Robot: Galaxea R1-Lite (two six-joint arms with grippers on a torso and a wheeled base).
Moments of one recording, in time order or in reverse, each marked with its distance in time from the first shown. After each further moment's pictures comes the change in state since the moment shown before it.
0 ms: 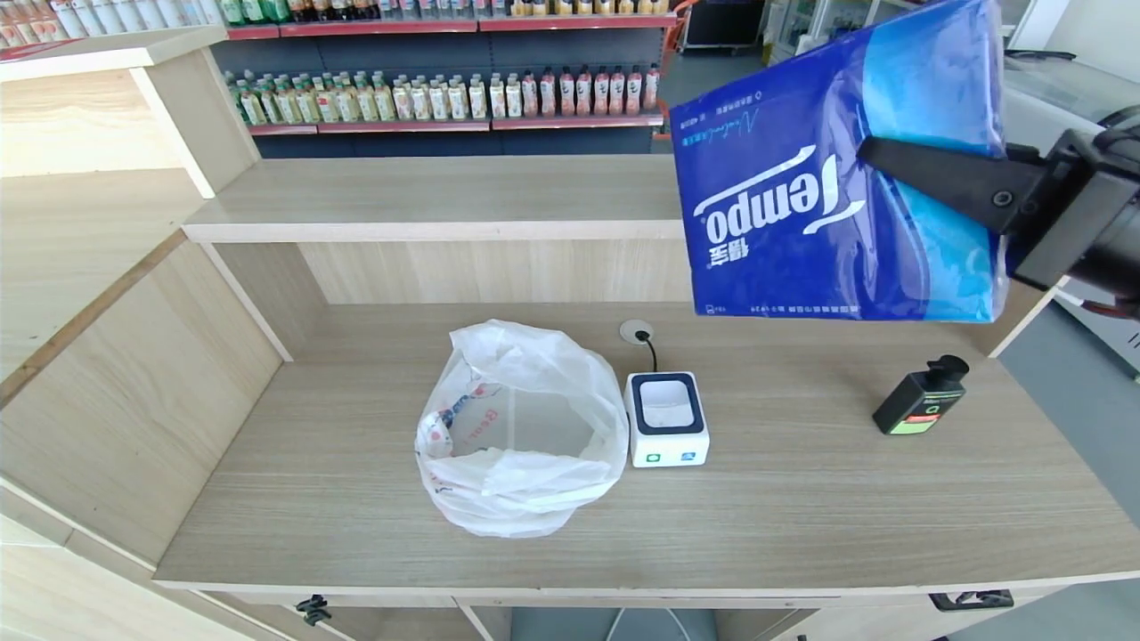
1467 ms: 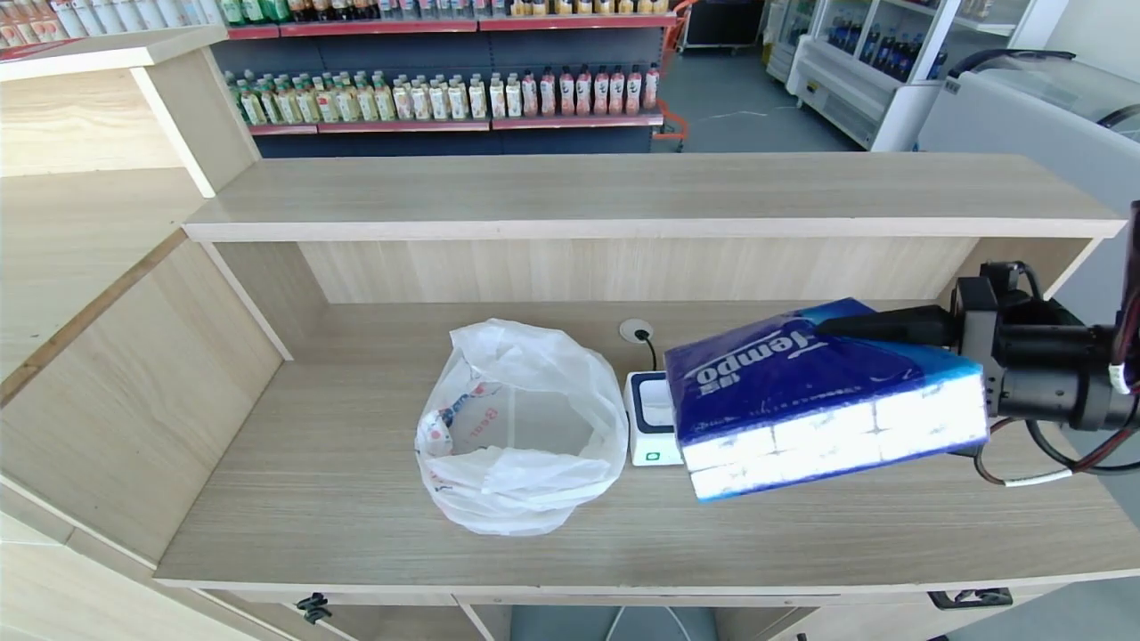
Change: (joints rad) left arm -0.001 0.000 0.000 0.000 0.000 0.000; right arm -0.219 0.106 0.029 0.475 0.310 1.194
